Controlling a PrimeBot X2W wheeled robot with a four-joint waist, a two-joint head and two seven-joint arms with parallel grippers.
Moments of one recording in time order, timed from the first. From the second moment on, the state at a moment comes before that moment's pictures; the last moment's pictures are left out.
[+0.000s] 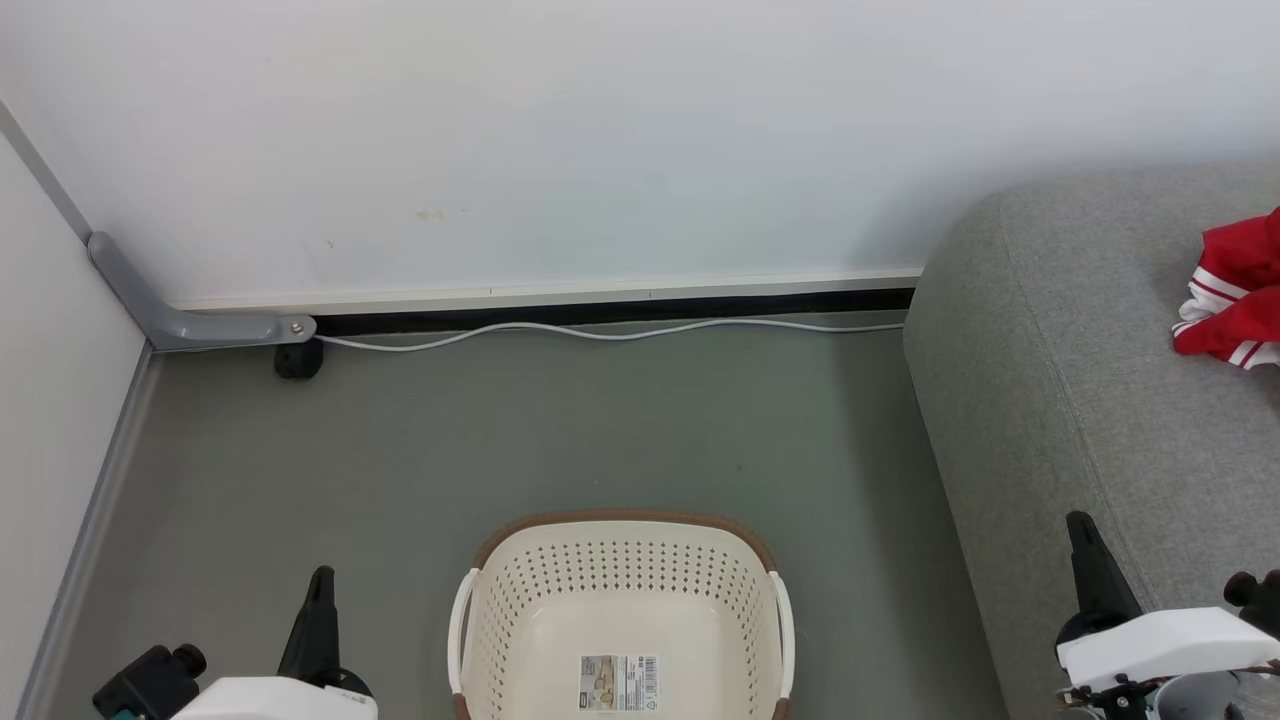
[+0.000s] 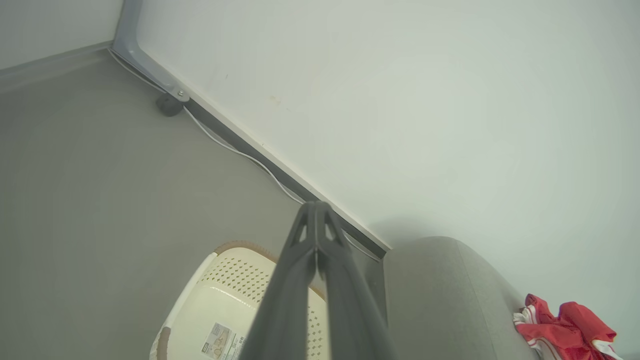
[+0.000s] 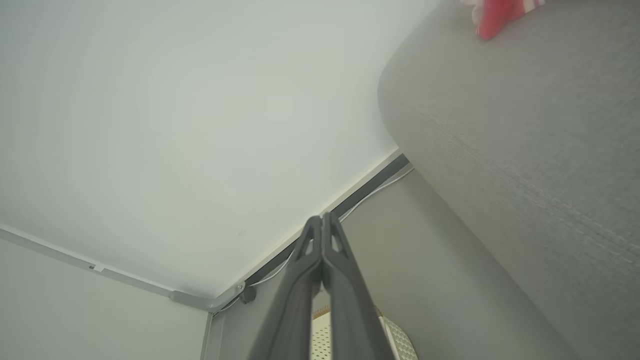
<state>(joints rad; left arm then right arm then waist) 0.01 0.02 0.03 0.33 -0.83 -0.08 -0.09 -0.09 -0.09 0.01 0.37 0.87 0.13 -0.10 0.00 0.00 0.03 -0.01</state>
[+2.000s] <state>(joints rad) -0.05 0.03 0.07 0.29 -1.48 -0.11 0.08 -0.09 -0.05 -0.11 0.30 1.48 0.13 0.07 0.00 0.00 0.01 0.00</state>
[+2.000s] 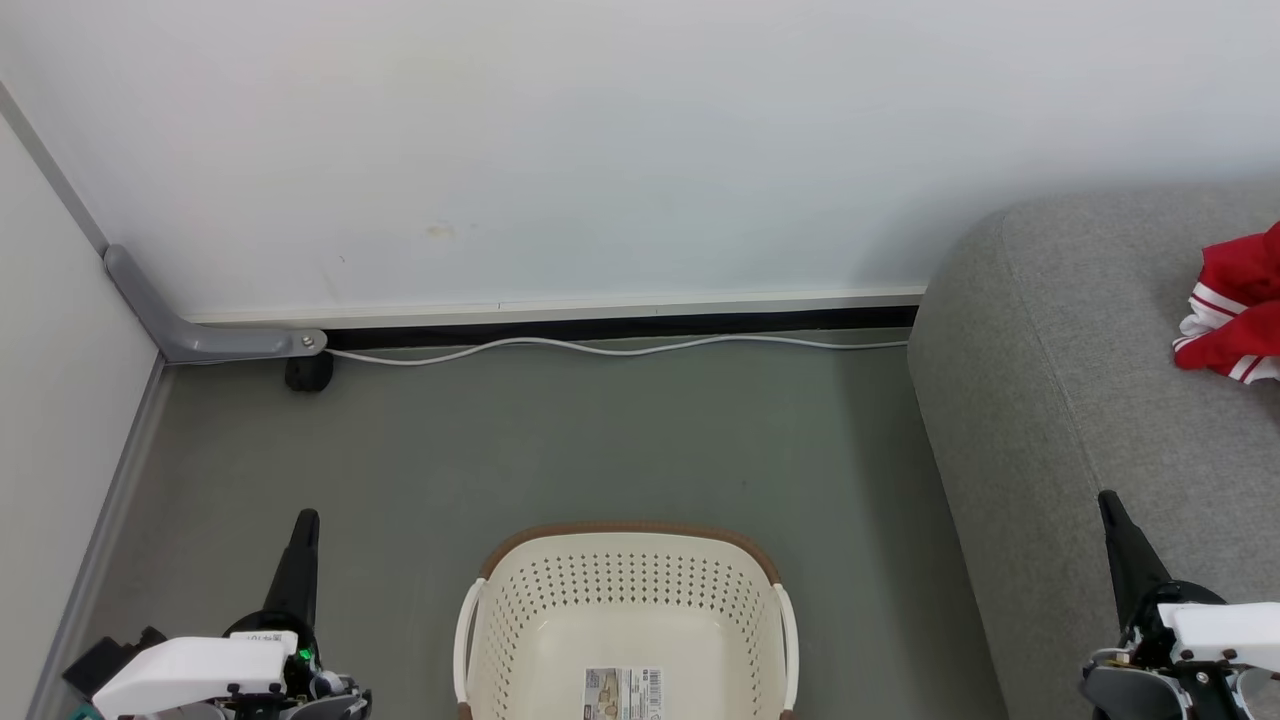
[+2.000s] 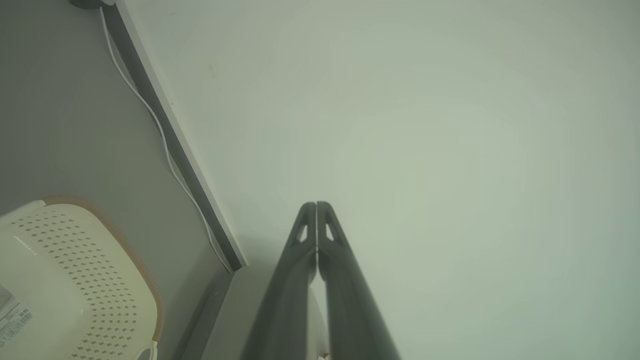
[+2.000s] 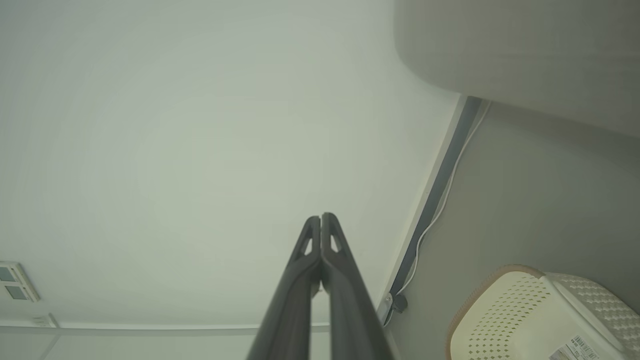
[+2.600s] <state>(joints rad) -0.05 0.03 0.08 0.27 -1.60 -0.12 0.11 -0.09 -0.04 -0.13 0.28 1.60 0.13 0.11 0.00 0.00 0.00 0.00</state>
